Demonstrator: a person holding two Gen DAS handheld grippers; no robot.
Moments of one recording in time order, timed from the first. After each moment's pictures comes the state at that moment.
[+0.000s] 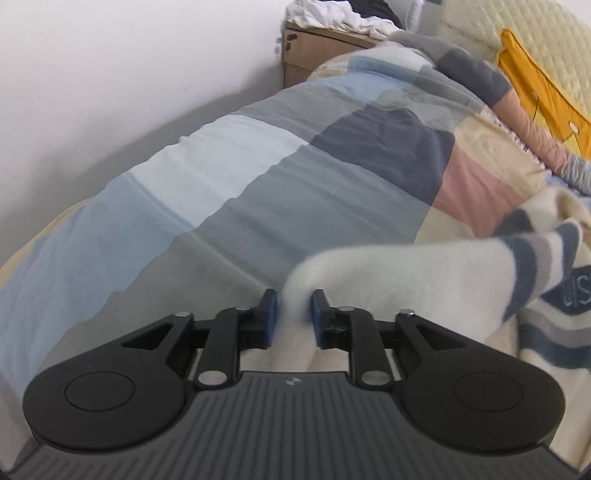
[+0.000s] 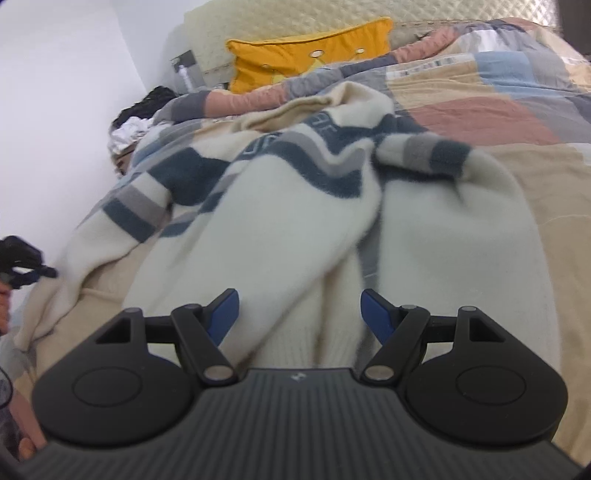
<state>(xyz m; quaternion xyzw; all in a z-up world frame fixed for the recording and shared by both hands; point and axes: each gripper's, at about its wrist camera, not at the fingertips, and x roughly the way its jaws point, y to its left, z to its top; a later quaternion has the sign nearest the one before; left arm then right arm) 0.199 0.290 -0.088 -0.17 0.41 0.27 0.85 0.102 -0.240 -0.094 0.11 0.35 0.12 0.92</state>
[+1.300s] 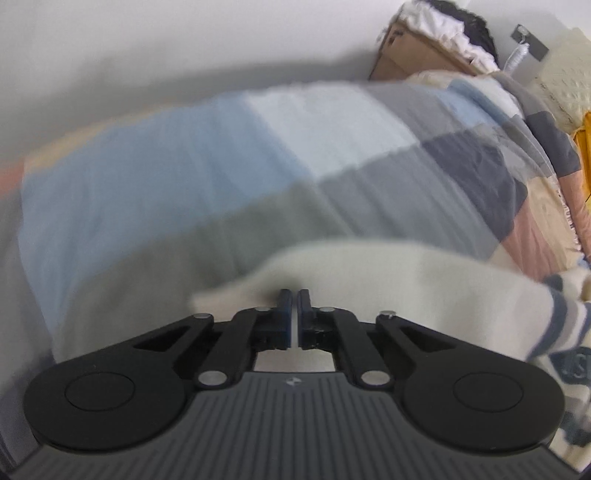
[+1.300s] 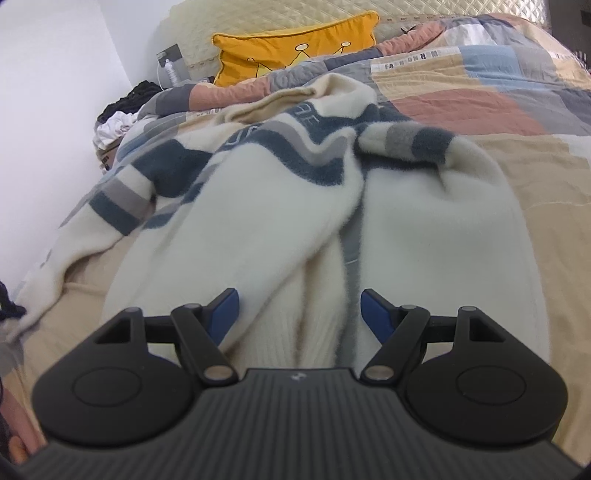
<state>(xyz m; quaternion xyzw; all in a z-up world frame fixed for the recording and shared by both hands) 0.130 0.335 -0.103 -0.30 0.39 0.35 0.80 0.100 -0.240 -0.101 0.10 0.36 0.10 0.92</state>
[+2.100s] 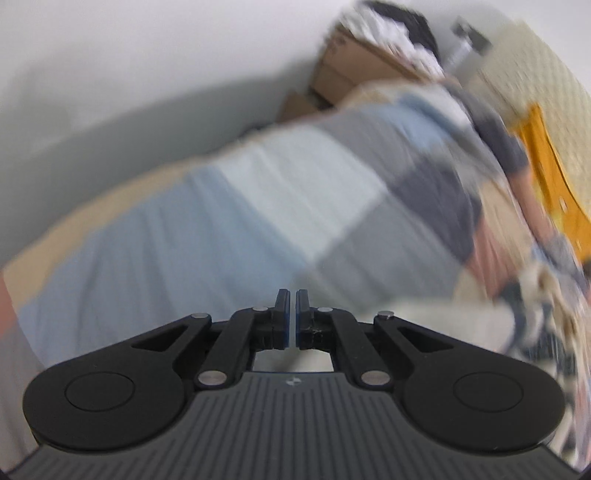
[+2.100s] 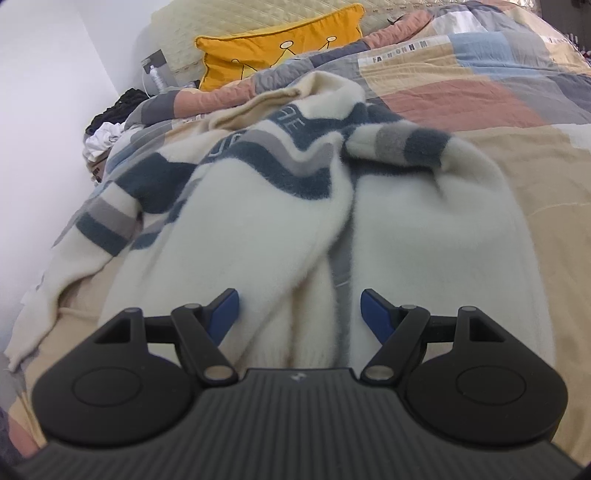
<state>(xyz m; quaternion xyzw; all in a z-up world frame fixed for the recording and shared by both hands) 0.114 0.415 -0.062 -0.30 0.41 0.22 0.83 0.124 -0.248 -0.100 0.13 0.37 0.09 0.92</state>
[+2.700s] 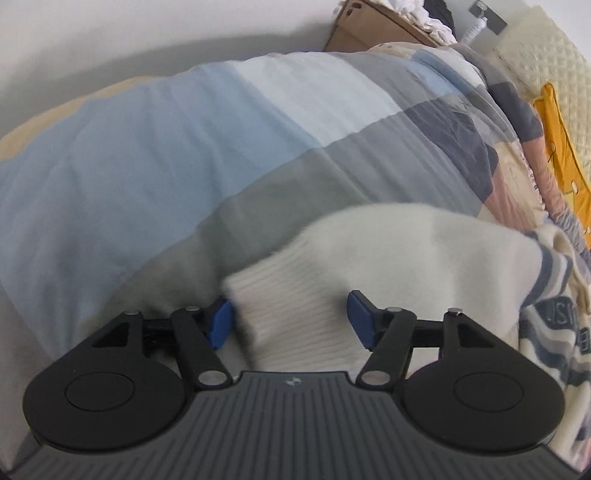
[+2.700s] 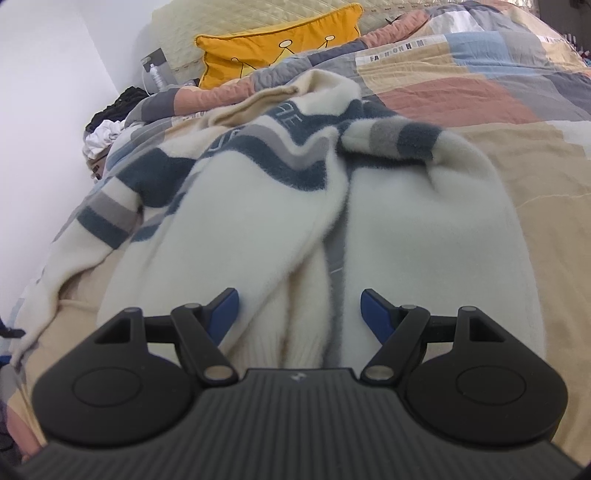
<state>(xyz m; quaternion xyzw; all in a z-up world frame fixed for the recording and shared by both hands) 0.099 0.354 -0.131 -0.33 0.41 0.24 0.82 0.114 -0.250 -0.101 0.13 0.37 0.09 0.92</state>
